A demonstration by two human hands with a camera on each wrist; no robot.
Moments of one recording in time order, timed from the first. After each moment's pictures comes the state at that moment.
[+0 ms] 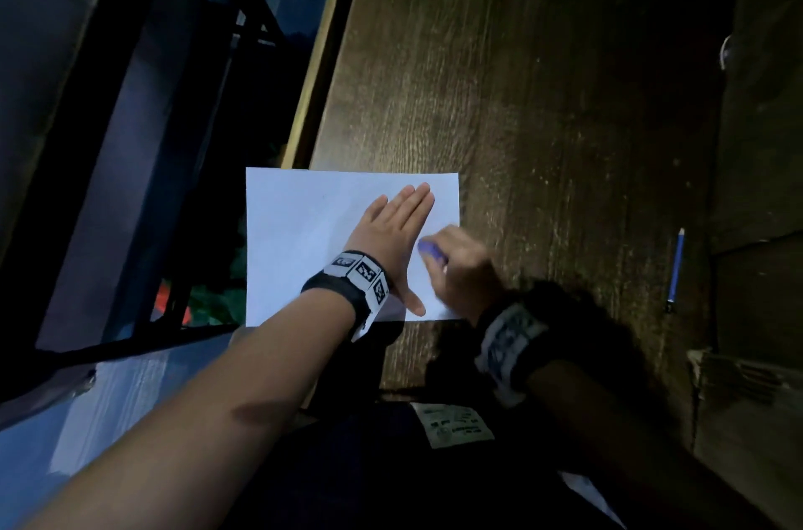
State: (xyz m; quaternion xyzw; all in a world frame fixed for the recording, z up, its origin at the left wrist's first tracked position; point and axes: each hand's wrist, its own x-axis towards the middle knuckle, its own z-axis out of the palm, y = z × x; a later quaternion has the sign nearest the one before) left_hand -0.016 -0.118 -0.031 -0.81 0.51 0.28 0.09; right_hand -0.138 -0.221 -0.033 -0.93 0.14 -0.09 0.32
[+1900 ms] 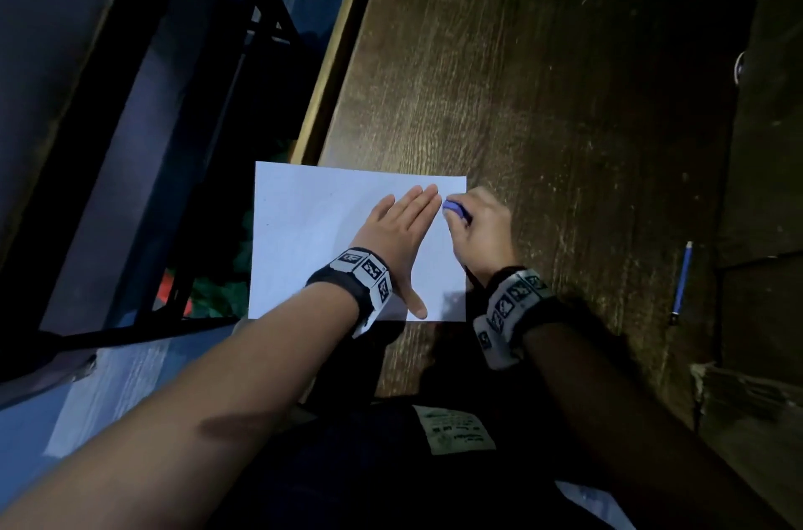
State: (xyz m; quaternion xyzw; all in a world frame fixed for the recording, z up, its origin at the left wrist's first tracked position) left_hand -0.016 -0.118 -0.031 -0.81 0.51 0.28 0.09; right_hand -0.105 -0.262 -0.044 -0.91 0.22 -0.10 0.33
